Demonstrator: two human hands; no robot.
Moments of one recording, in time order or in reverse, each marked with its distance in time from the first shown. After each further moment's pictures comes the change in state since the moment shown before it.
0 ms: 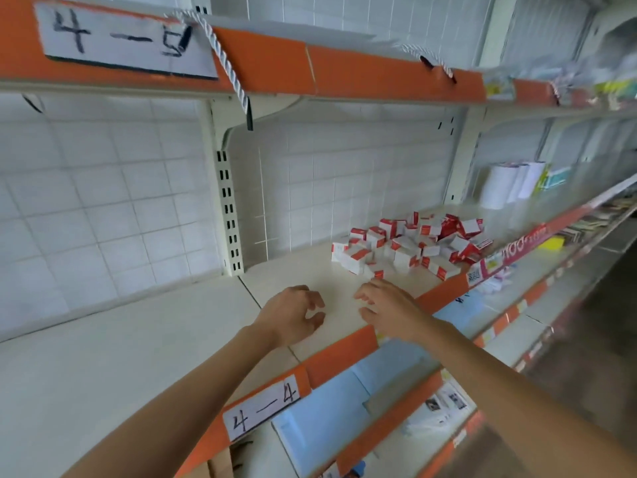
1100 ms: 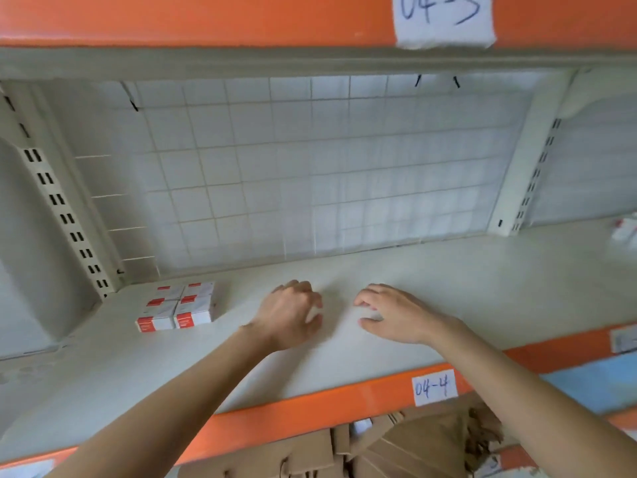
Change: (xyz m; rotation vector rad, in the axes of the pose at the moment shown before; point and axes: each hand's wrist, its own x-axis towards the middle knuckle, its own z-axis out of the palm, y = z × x) left_hand -0.445 -0.300 -0.181 0.318 0.068 -0.253; right_hand 0.004 -0.504 0.185 0.005 -0.218 -0.476
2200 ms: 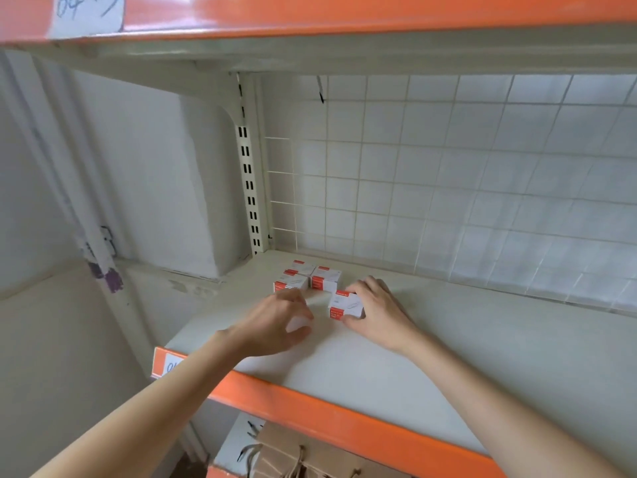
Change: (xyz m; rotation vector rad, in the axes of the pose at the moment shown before) left_hand -0.142 -0.105 -0.020 -0.159 0.057 -0.415; right_hand 0.123 -0.132 0.066 0.218 0.081 -0.345
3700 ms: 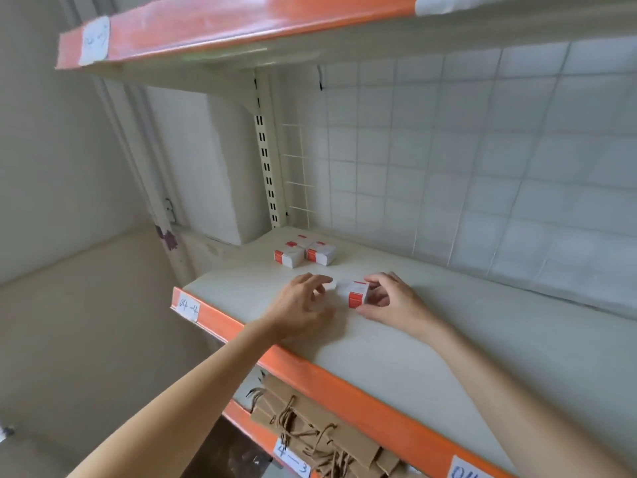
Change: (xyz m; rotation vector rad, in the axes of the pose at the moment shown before) left_hand 0.010 0.110 0.039 -0.128 0.130 -0.430; right_hand -0.043 0.076 -0.028 0.528 -0.162 0.009
